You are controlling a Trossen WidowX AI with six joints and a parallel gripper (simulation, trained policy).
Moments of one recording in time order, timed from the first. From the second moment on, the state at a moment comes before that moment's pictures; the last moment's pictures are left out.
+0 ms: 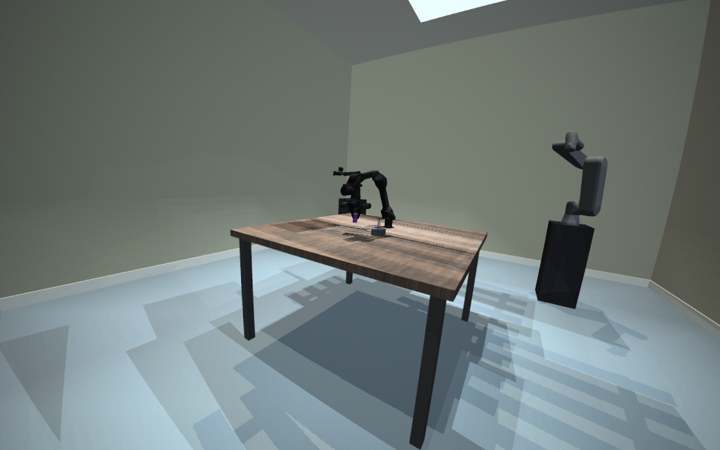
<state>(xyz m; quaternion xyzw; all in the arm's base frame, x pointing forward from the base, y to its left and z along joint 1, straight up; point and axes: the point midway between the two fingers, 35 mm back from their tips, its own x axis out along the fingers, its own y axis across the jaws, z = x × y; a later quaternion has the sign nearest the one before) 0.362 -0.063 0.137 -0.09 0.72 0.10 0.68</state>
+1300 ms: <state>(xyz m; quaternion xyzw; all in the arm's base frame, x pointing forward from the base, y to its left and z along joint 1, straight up) 0.300 0.070 0.181 -0.17 0.71 0.19 0.65</state>
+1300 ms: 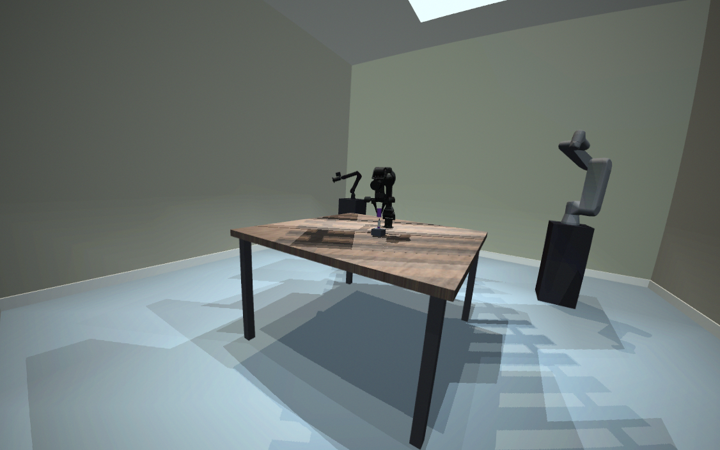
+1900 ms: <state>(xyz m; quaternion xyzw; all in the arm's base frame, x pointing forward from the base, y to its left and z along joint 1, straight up) 0.292 0.069 0.153 -0.18 0.73 0.20 0.63</state>
